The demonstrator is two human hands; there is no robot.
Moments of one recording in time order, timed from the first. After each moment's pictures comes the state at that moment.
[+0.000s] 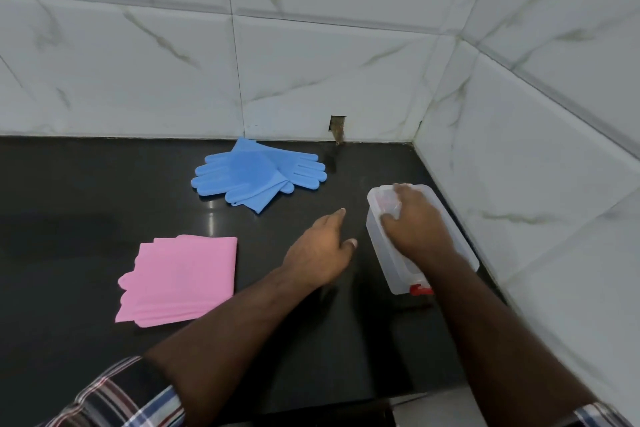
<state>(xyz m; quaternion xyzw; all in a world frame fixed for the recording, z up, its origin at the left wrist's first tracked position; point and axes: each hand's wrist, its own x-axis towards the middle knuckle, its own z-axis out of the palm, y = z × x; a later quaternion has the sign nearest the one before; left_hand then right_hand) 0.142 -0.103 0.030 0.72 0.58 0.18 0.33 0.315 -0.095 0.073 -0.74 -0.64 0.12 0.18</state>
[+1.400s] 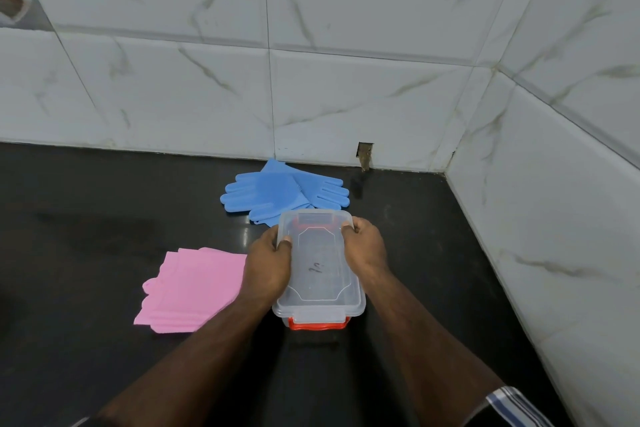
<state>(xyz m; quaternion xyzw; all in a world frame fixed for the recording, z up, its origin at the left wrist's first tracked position) 0.086 -0.103 0.019 0.41 0.70 0.44 0.38 0.238 -0.038 0.013 -0.66 -0.54 0.38 0.35</state>
